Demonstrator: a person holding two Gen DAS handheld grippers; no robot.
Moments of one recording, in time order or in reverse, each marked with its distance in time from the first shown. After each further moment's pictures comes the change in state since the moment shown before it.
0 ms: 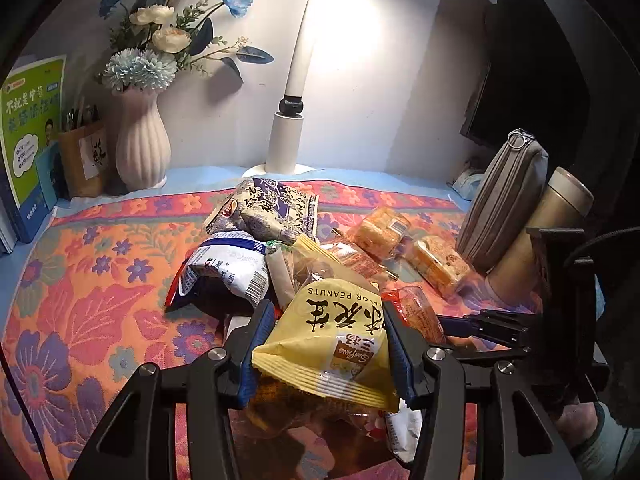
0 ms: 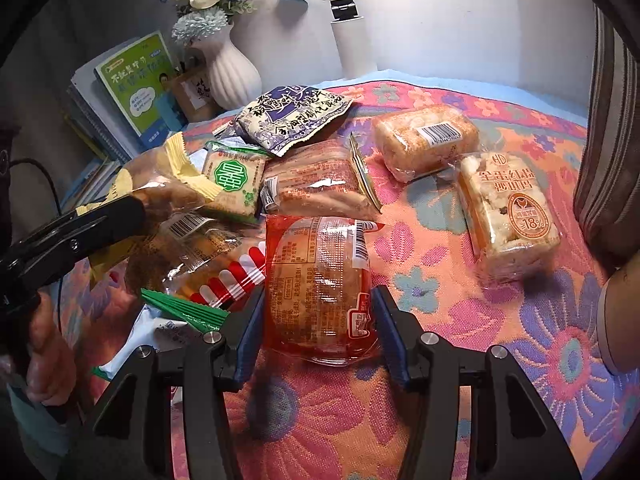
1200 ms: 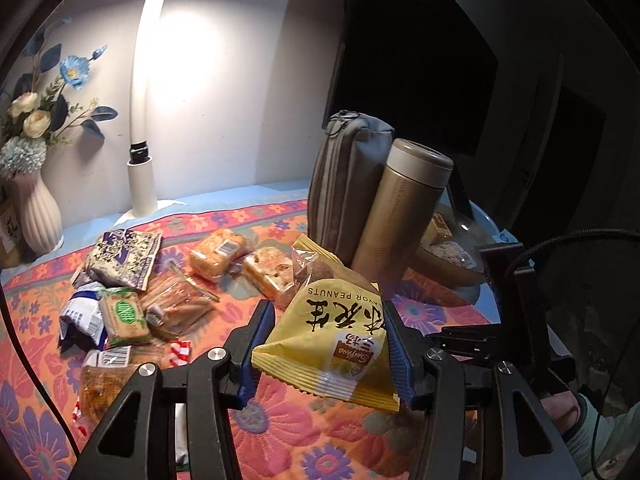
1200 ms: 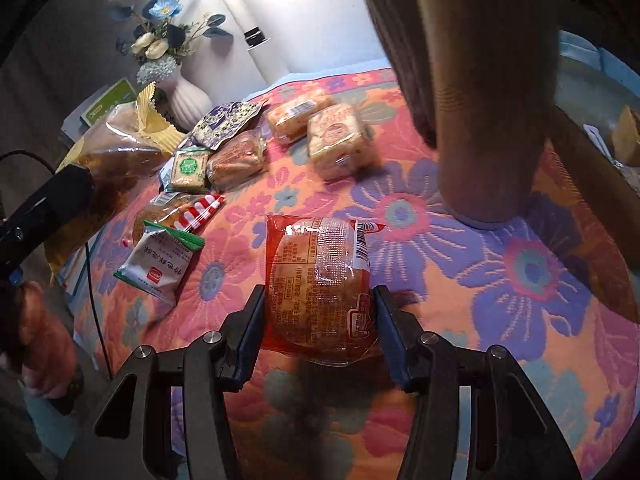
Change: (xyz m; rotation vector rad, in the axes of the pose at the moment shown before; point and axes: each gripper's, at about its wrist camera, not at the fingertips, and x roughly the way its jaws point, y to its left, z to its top) left arm -0.021 -0.149 0.006 0.218 -0.001 -0.236; right arm -0.109 -0.073 -0.071 0.201 -0.034 -0.042
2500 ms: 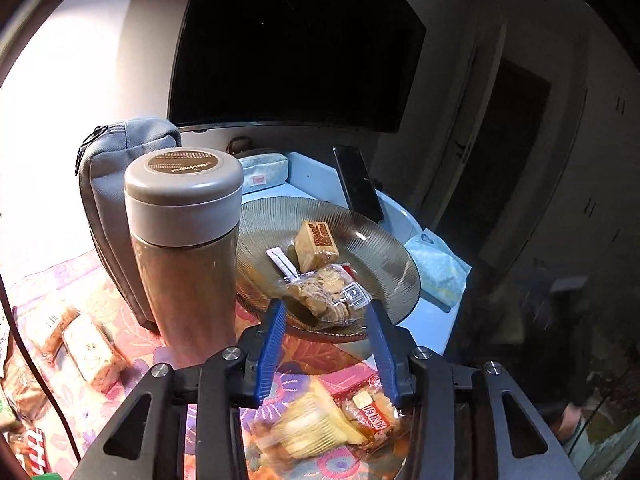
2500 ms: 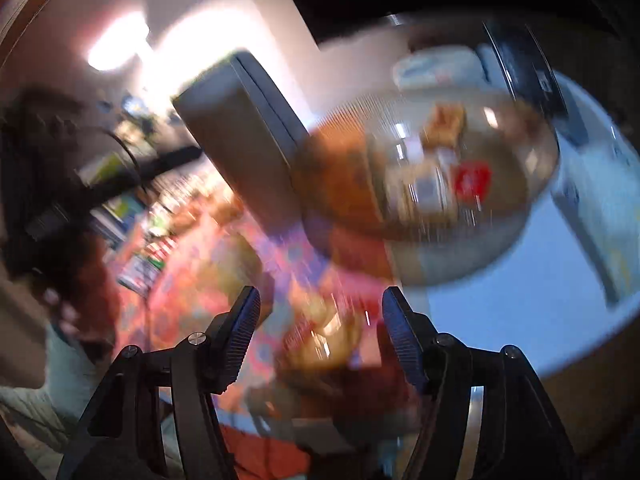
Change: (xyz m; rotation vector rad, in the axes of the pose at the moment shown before) left arm 0.112 -0.145 0.057 0.096 0.061 -0.228; right arm -0.122 -0.133 -0.055 0.122 -0.112 -0.021
